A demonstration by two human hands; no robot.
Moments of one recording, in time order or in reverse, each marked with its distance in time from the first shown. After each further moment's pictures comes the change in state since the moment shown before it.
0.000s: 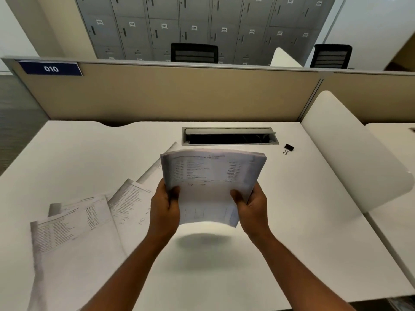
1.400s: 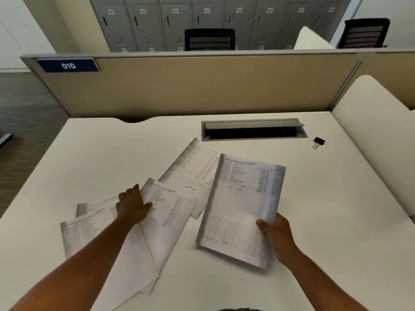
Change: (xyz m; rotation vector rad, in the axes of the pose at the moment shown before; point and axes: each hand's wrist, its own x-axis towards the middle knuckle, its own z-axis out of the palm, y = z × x) left_hand 0.092 -0.172 -0.125 1.045 -0.307 -0.479; right_hand -0.006 0.110 -0.020 -0.143 0.023 0.495
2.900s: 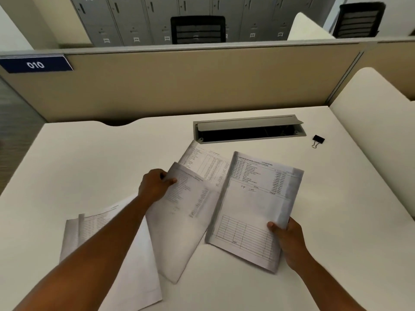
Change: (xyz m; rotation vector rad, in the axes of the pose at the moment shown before) left_hand 0.073 0.106 -0.022 -0.318 -0.034 0.219; right_hand 0.032 -0.005 -0.013 0.032 0.092 0.066
